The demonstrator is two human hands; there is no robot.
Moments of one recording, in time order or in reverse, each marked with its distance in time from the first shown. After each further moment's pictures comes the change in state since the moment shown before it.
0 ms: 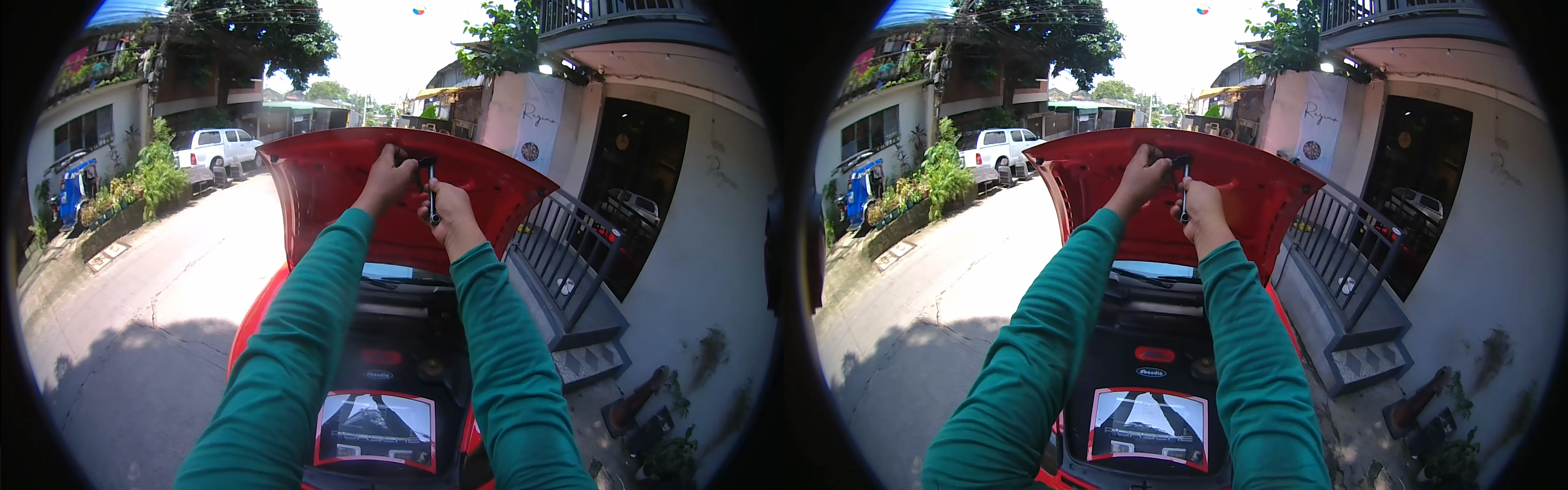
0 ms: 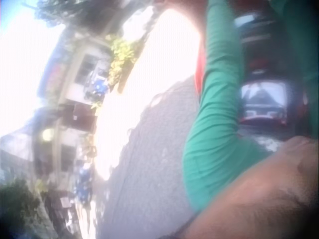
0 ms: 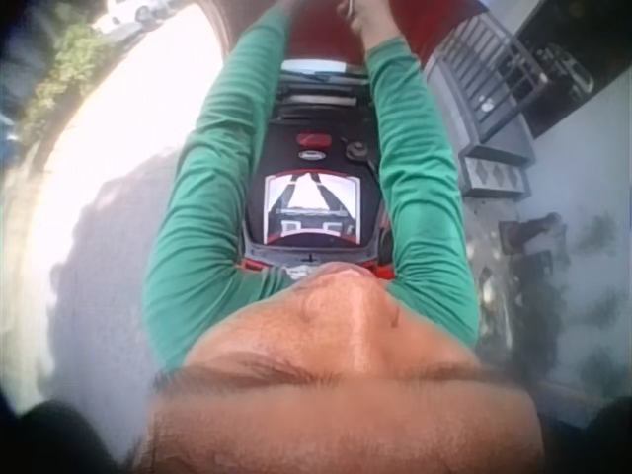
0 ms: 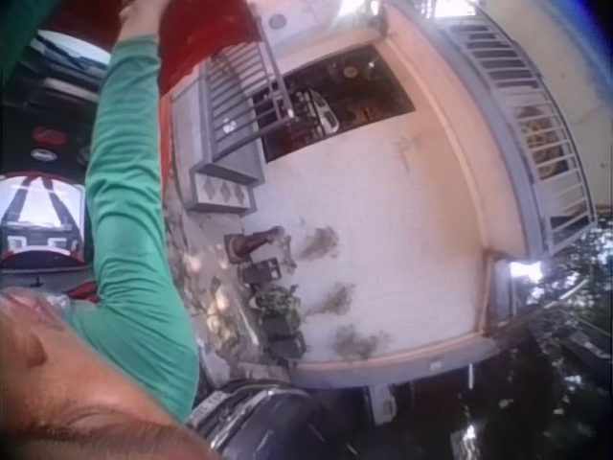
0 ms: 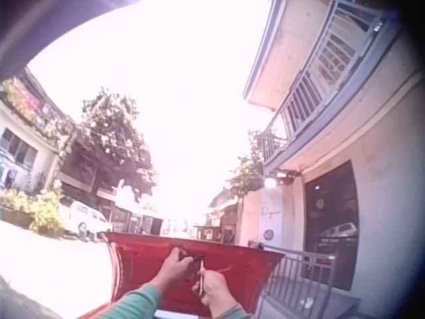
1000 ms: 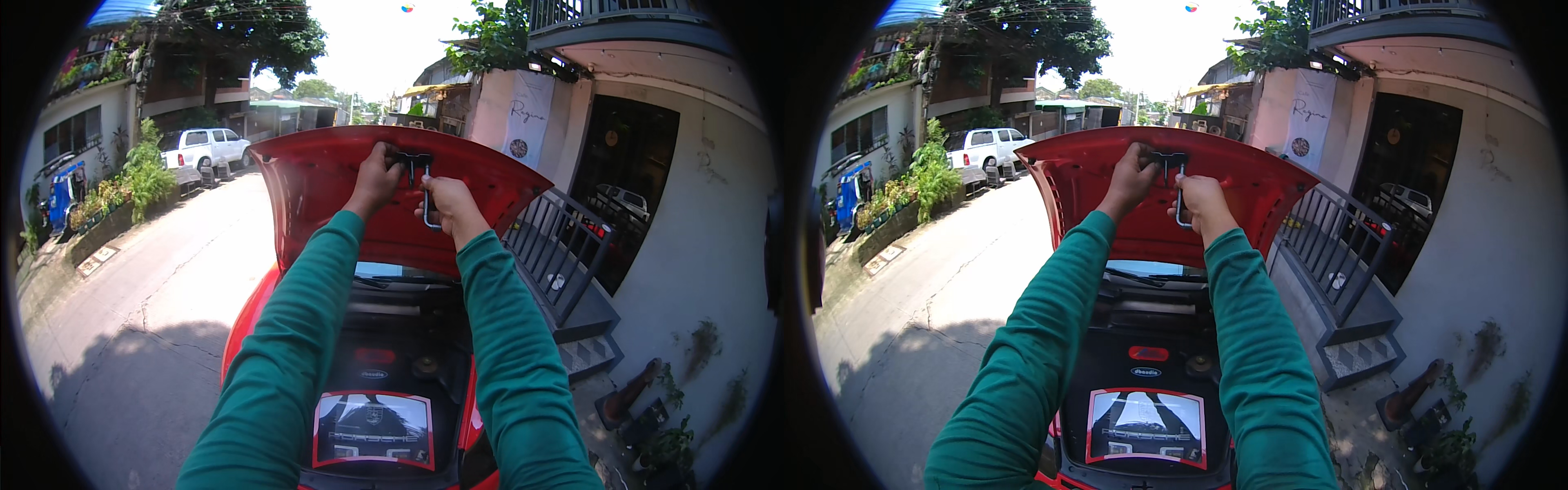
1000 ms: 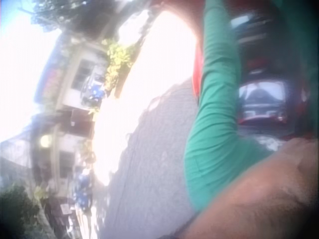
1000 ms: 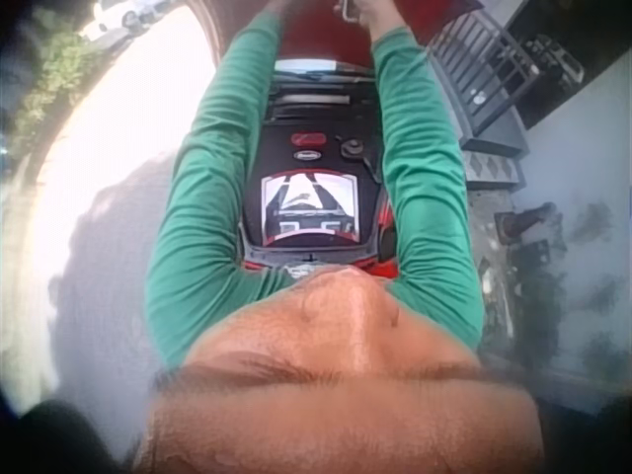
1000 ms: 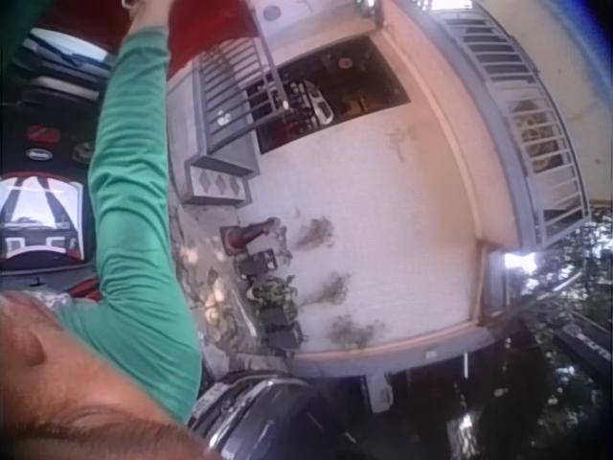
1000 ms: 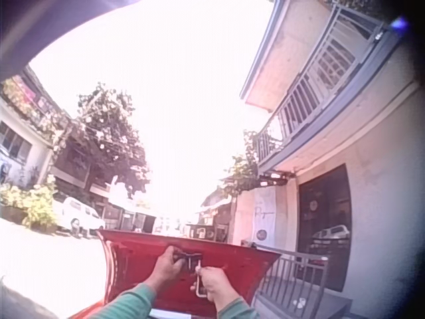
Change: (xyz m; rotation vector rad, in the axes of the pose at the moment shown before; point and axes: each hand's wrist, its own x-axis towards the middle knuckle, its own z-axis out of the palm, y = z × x) left_hand 0.000 -0.023 -0.018 0.177 0.015 0.204; right_hand 0.008 -0.009 0.002 -0.383 -0.016 -0.032
